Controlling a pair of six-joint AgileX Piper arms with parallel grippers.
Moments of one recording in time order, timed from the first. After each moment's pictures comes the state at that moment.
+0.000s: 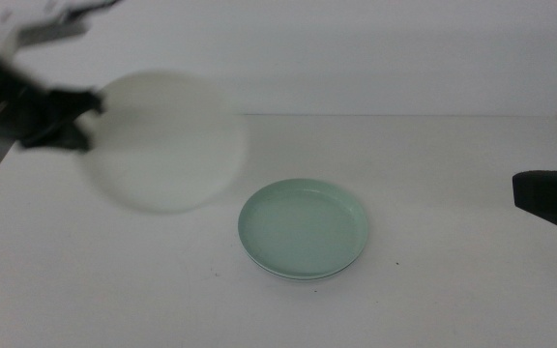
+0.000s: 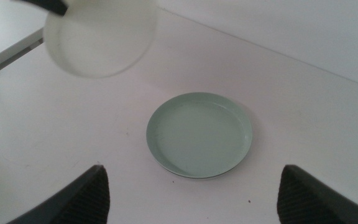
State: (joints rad) left arm 0.02 1.50 -1.24 -0.34 0.93 0.12; right arm 0.31 0.77 -0.93 0.48 0.85 -0.45
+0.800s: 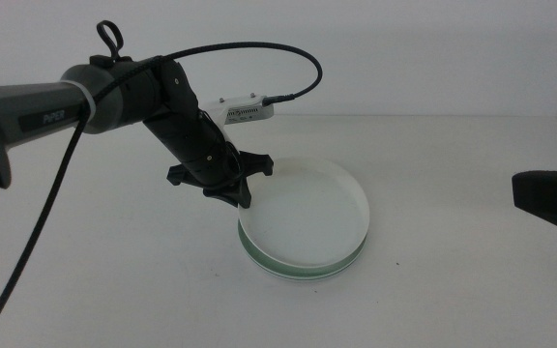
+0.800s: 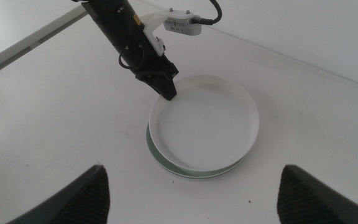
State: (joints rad) left arm -0.33 2.08 -1.55 -0.45 0.88 0.10; right arm 0.31 0.77 -0.93 0.48 0.85 -0.45
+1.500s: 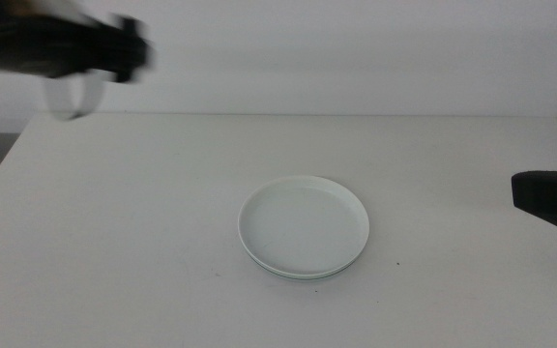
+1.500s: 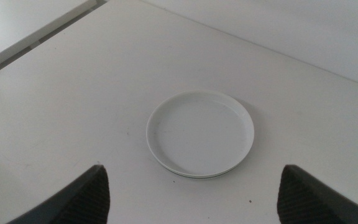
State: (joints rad) left arm -0.26 1.32 -1.21 0.04 0.58 -0.07; right arm 0.31 0.77 -0.93 0.48 0.85 -0.45
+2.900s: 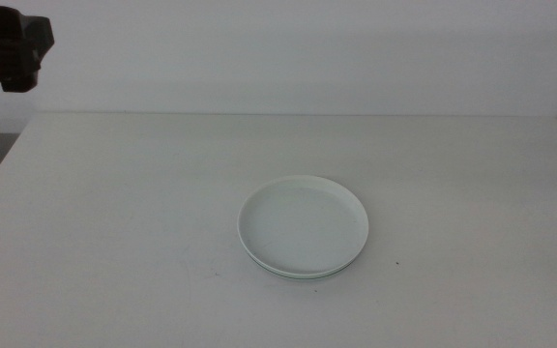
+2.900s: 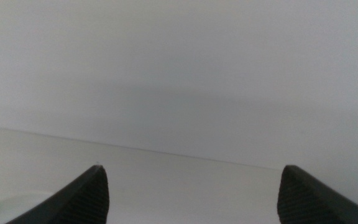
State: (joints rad) left arm -0.17 0.94 -0.92 0.18 0.34 -0.20; right arm 0.06 0.52 -0.67 0.20 0.39 -0.27
